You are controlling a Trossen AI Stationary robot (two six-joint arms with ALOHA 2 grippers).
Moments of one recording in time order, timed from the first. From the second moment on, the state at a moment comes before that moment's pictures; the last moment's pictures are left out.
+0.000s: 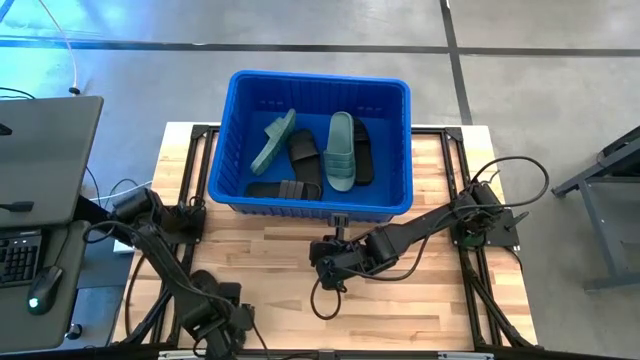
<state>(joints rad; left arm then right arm) -0.84 1.81 1.28 -0.90 -0.01 -0.96 0.42 1.96 1.83 -0.89 0.54 0.22</state>
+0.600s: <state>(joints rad) -0.86 1.81 1.35 -1.24 -0.05 -1.04 0.42 1.96 1.83 -0.87 0.54 0.22</state>
